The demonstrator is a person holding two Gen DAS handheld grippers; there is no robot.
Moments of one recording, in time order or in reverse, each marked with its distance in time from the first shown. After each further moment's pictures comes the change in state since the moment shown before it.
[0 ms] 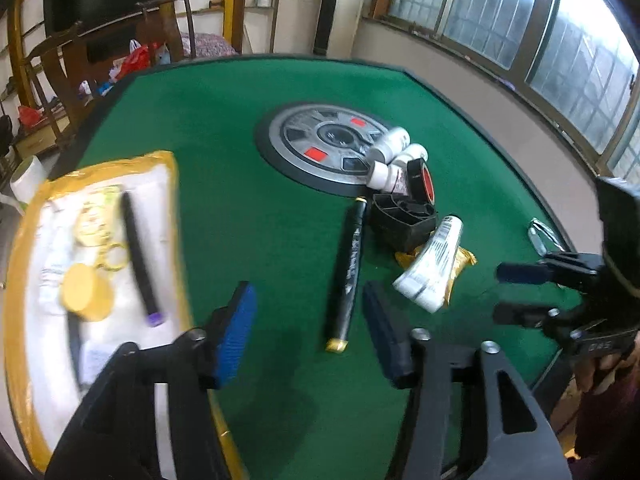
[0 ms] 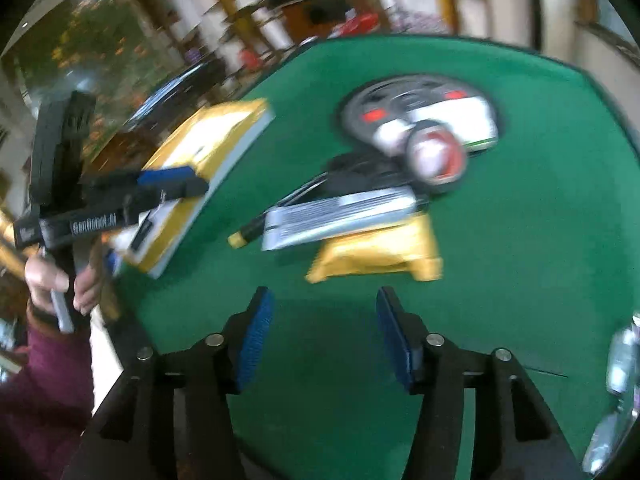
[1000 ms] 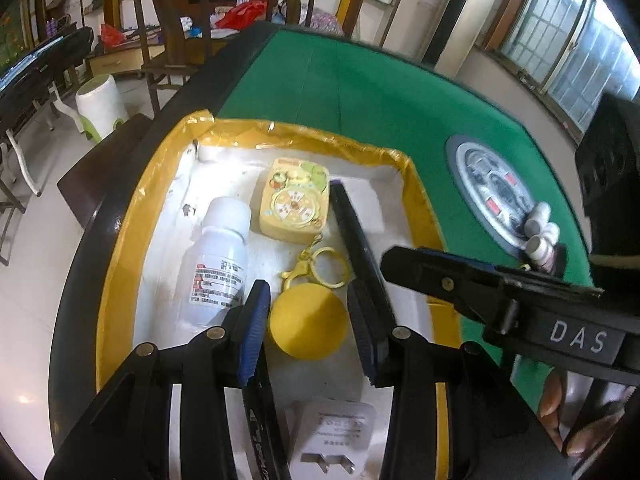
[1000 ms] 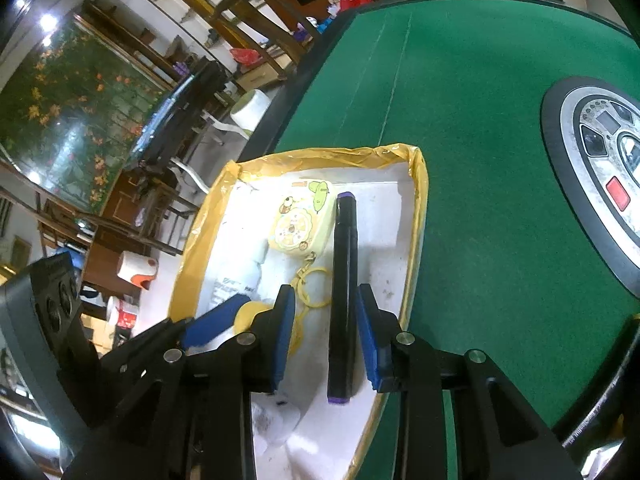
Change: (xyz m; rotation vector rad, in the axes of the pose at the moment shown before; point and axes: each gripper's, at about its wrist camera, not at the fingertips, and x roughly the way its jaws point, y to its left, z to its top) left arm -0.012 0.173 -0.003 -0.323 0.014 0.150; right arm 0.163 0.146 0.133 0.168 0.115 0.157
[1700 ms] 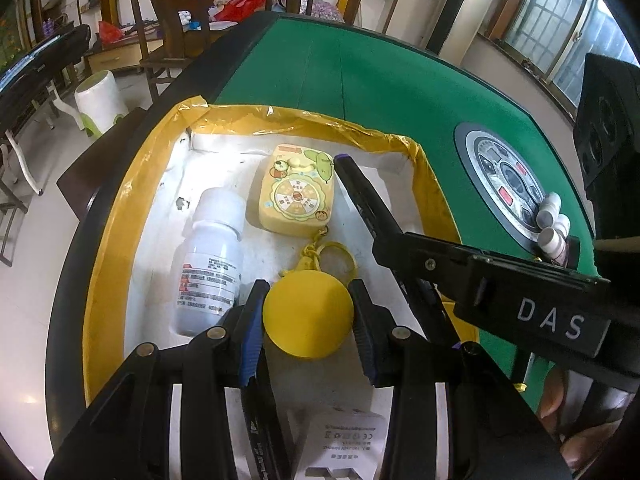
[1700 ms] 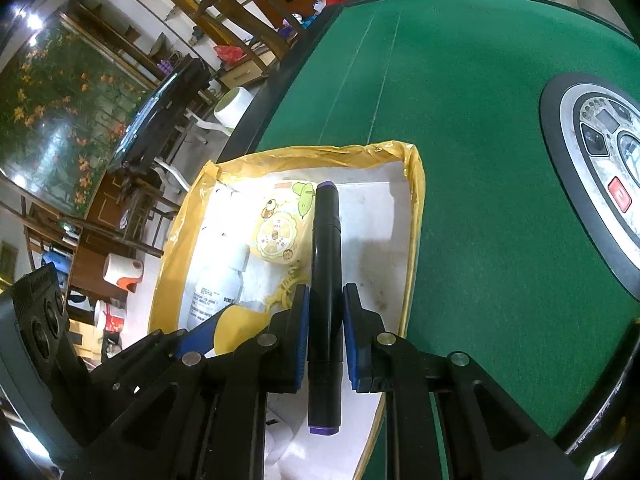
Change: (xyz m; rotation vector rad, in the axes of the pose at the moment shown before) left arm 0.018 0.000 0.000 0.015 0.047 0.024; right arm 0.022 0.000 0.010 0.010 0.020 -0.076
